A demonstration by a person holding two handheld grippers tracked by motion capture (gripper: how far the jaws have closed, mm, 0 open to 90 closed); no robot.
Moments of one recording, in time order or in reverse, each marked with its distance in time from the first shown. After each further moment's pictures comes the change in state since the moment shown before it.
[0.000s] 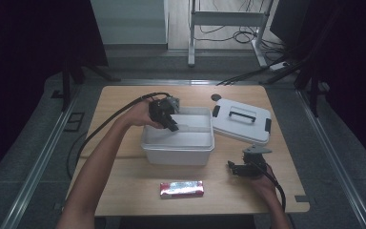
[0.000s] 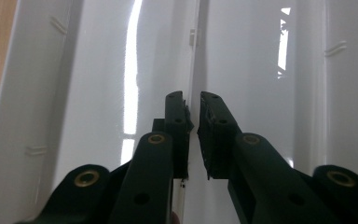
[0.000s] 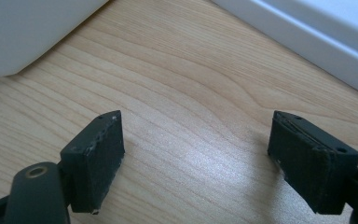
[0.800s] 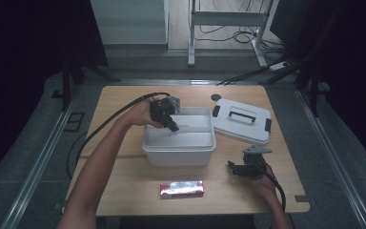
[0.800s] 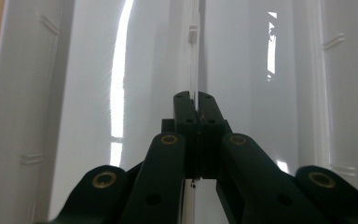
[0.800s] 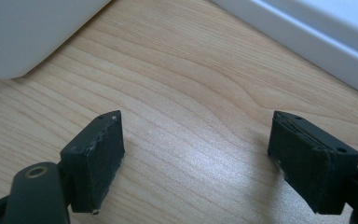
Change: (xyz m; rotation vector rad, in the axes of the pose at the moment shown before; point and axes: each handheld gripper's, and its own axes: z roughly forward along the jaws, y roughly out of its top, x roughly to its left) left arm 0.003 0.000 0.003 -0.005 -0.042 -0.012; right arm 0.000 0.000 0.000 0.001 0.001 0.001
